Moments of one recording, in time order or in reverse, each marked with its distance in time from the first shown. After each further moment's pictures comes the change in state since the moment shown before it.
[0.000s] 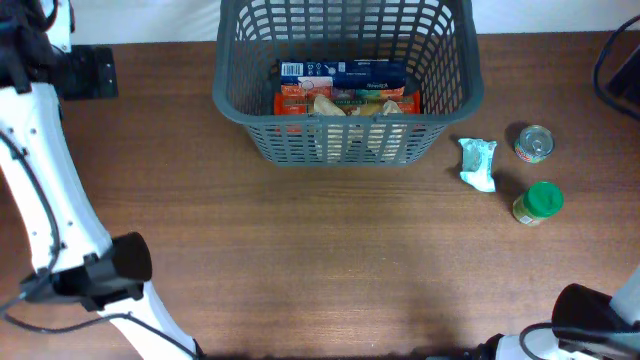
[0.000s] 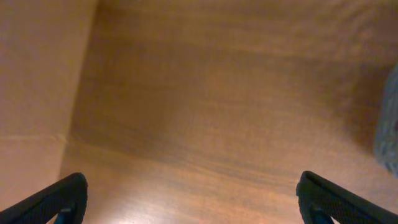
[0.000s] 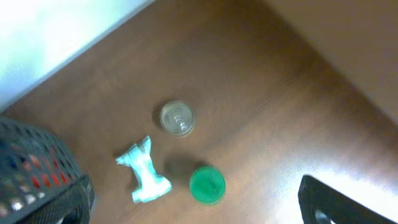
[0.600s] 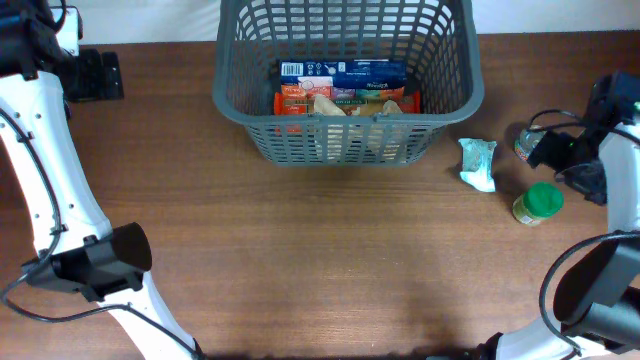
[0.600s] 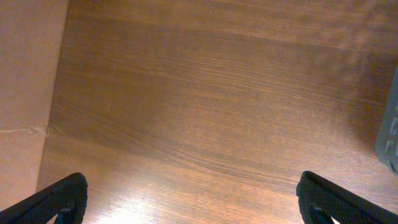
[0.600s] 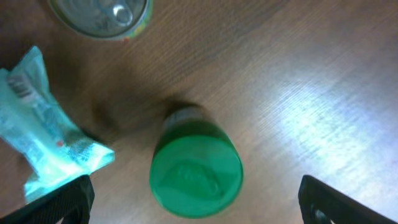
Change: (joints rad) left arm 0.007 0.057 -0.002 -0.003 0.019 -0.016; right arm 0.000 0.069 -0.789 0.386 -0.009 0.047
